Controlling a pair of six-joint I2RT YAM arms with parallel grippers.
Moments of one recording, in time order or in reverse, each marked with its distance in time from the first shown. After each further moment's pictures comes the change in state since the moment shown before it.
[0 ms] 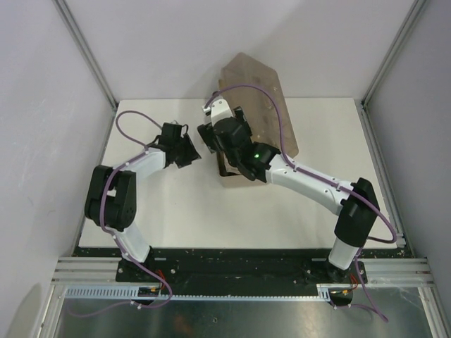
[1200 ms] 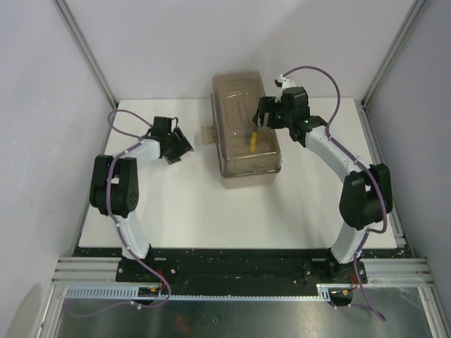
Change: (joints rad) left arm 0.119 0.116 0.105 -0.034 -0.002 -0.022; right arm -0.565 0.006 -0.091 -0.028 -0.735 0.348
